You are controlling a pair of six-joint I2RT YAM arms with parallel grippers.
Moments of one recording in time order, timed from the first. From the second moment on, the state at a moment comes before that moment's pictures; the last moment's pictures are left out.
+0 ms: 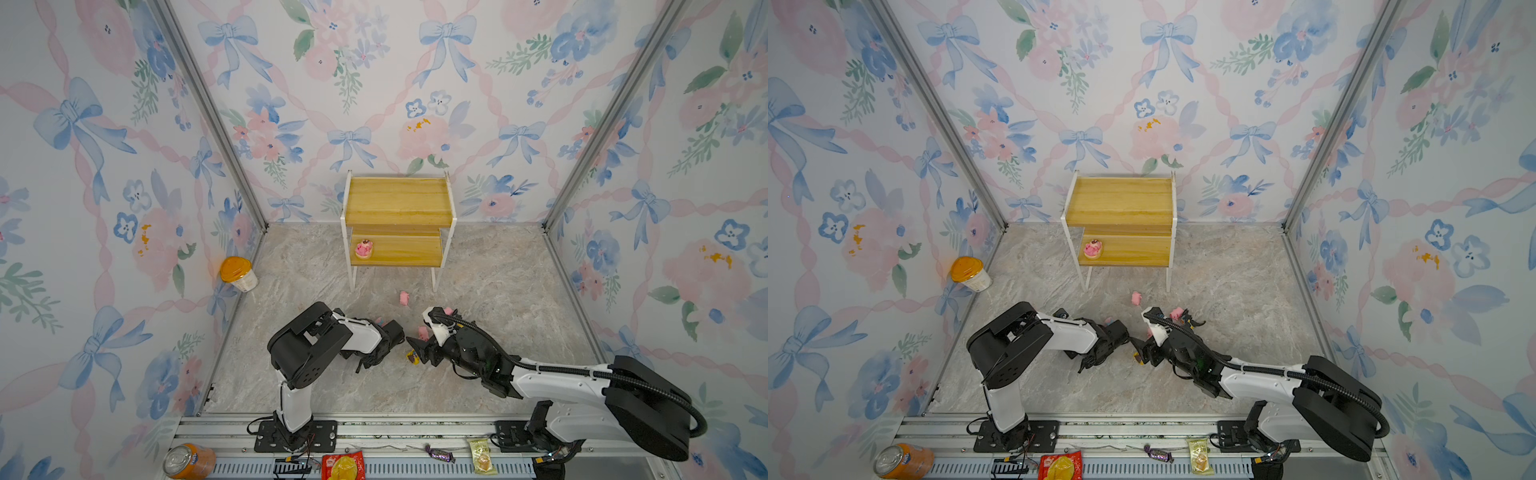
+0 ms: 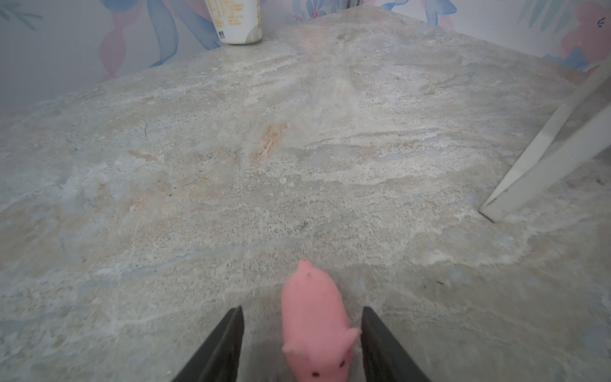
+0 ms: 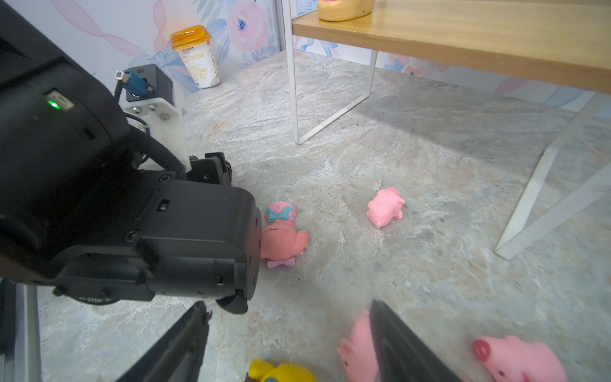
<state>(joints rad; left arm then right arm) -0.81 1.88 0.82 -0.63 -1.12 -1.75 0.97 1.29 0.41 0.54 0.11 0.15</state>
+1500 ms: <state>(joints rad) -0.78 1.93 0.85 -0.53 -1.14 -1.59 0.98 1.32 0.41 0.56 0.08 0.15</state>
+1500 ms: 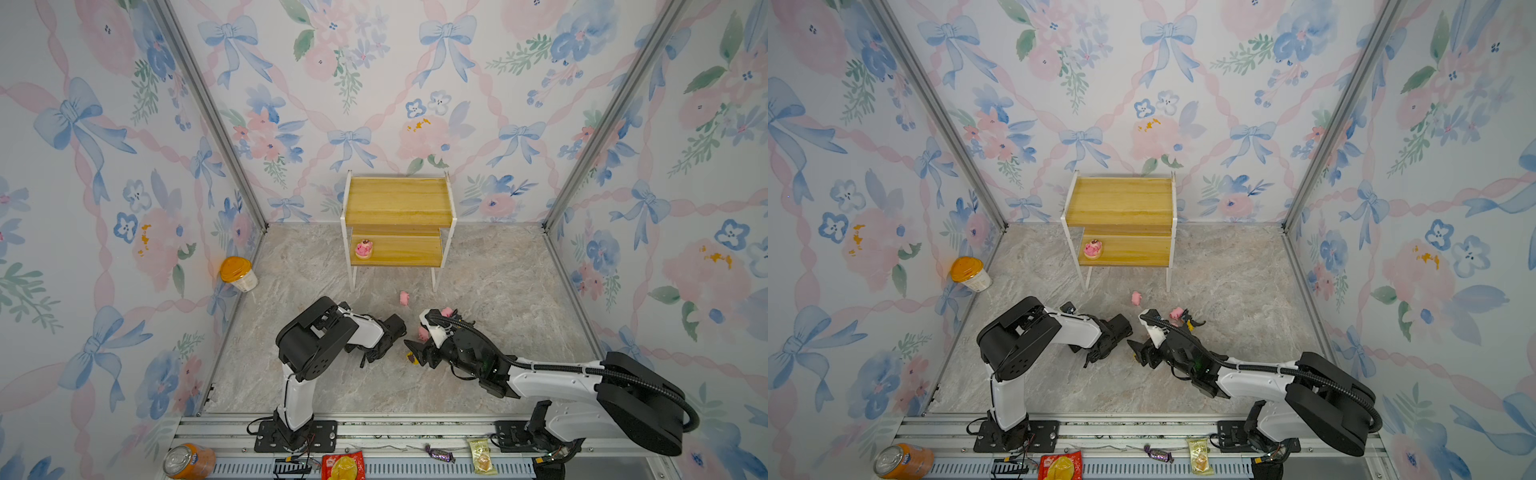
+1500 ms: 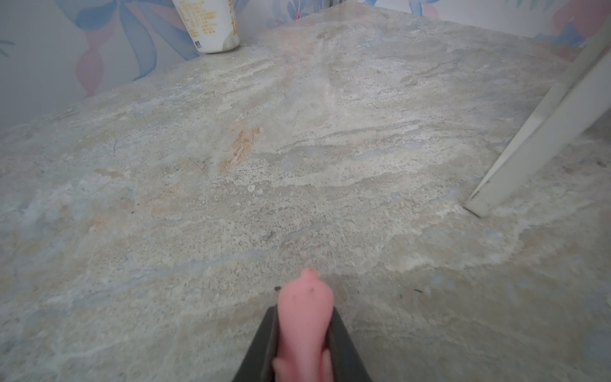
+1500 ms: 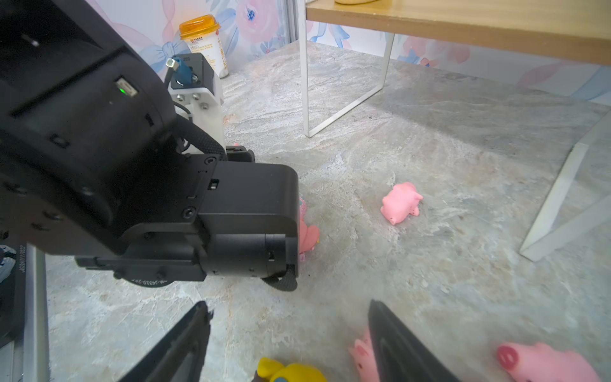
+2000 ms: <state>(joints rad) -0.80 1.80 0.81 -0.47 -1.09 -1.35 0.90 1.30 0.39 0.59 0.05 0.20</state>
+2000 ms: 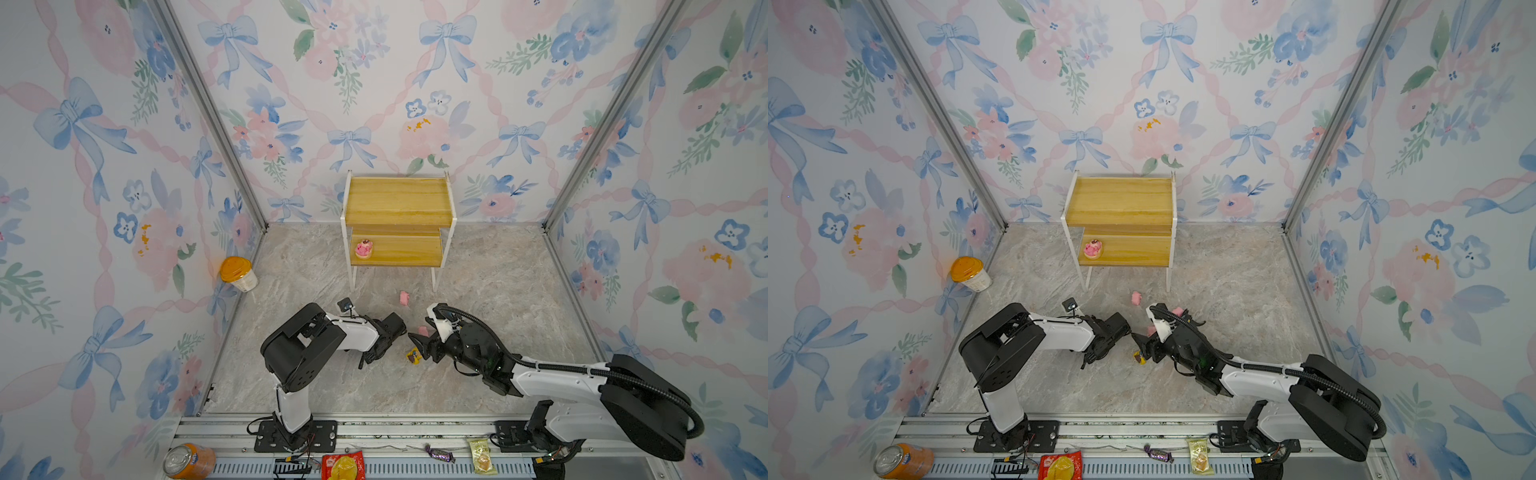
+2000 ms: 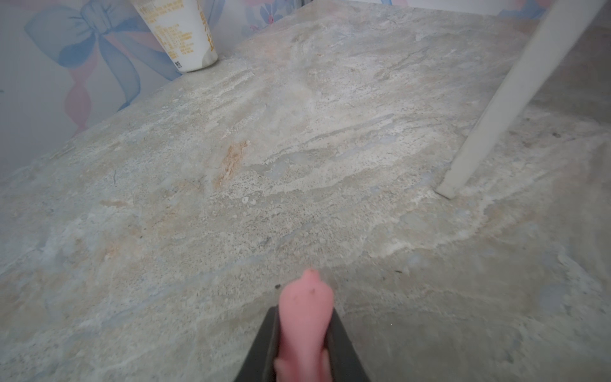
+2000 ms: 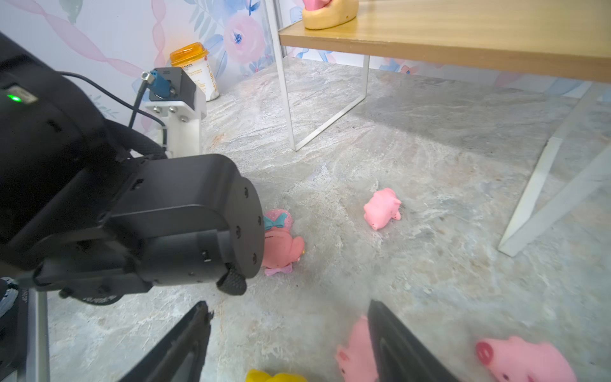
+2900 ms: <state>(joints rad) -0.89 1.32 0.72 -0.19 -0.88 -0.82 0.80 1.19 0.37 0.55 0.05 0.26</state>
